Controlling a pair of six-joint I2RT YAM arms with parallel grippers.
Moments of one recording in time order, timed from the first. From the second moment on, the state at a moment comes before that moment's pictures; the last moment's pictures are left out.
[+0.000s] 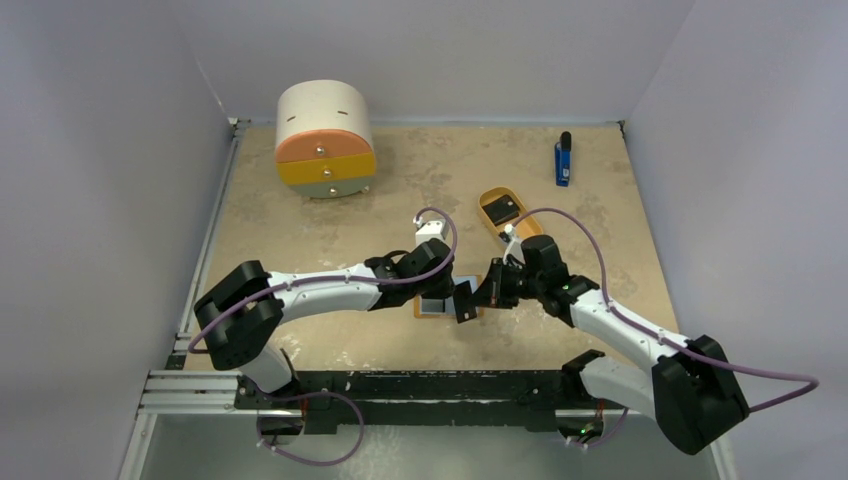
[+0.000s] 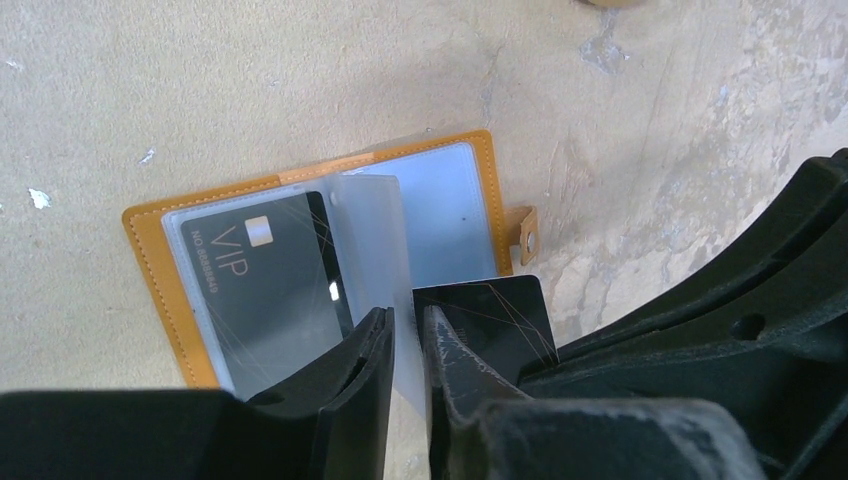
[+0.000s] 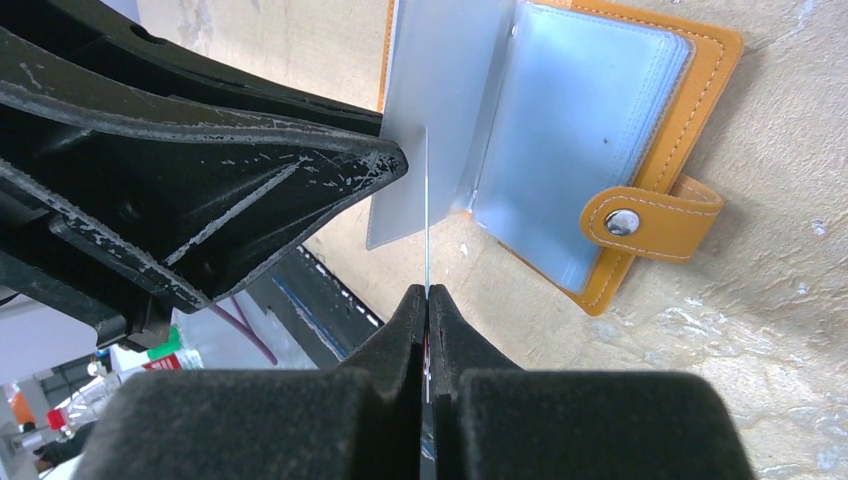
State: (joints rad) left arm -1.03 1.60 0.95 -0.15 -0.24 -0.88; right arm 0.48 1.09 0.46 -0.14 -0.52 0.69
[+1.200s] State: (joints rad) left arm -1.02 1.59 0.87 -0.34 -0.48 -0.90; right arm 0.50 1.23 0.46 -0.02 -0.49 0.80
